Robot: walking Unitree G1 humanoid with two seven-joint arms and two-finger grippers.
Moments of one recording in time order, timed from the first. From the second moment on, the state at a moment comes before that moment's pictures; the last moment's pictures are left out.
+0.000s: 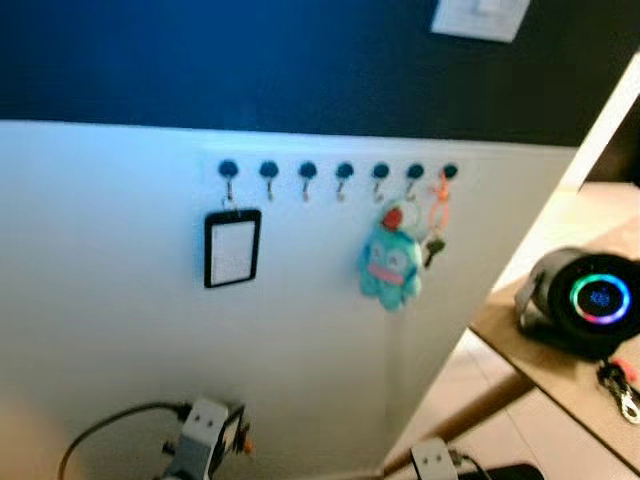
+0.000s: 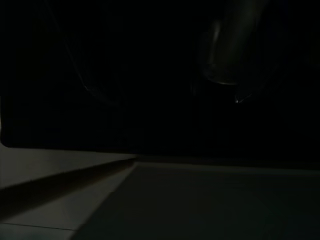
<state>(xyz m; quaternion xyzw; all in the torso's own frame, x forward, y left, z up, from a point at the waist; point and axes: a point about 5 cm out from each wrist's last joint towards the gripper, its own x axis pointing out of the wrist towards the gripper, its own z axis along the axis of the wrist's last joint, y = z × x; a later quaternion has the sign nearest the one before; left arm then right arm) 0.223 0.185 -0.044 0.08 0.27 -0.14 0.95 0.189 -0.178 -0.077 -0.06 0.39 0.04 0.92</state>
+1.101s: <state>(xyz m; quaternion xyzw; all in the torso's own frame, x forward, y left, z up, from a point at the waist) 0.219 0.187 -0.047 0.08 0.28 -0.13 0.95 0.191 -0.179 -0.076 -0.06 0.39 0.04 0.92</state>
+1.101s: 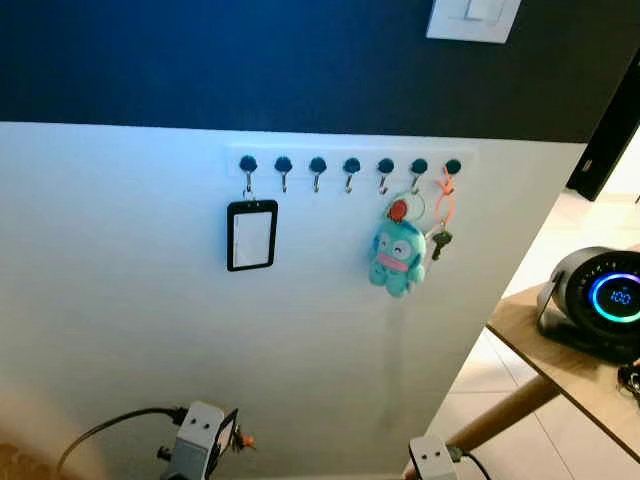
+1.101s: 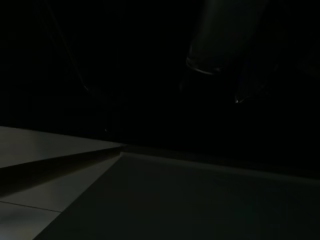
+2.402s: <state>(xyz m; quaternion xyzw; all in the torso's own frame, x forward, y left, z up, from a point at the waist) 0.222 0.190 -0.046 0.08 0.29 -0.14 0.94 0.183 -0.176 -0.080 -0.06 0.40 0.04 0.91</state>
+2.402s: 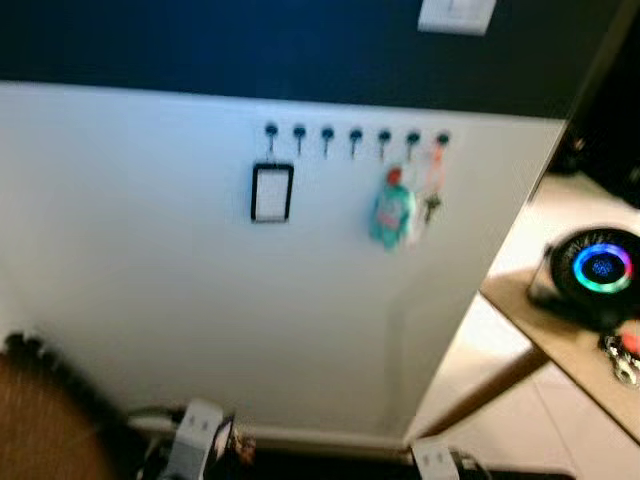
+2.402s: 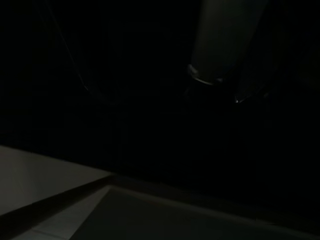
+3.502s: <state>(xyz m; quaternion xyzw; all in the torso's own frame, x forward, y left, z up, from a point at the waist) 0.226 0.188 -0.045 0.10 0.28 -0.13 0.95 0.192 -0.181 -0.075 -0.07 0.39 0.04 0.92</state>
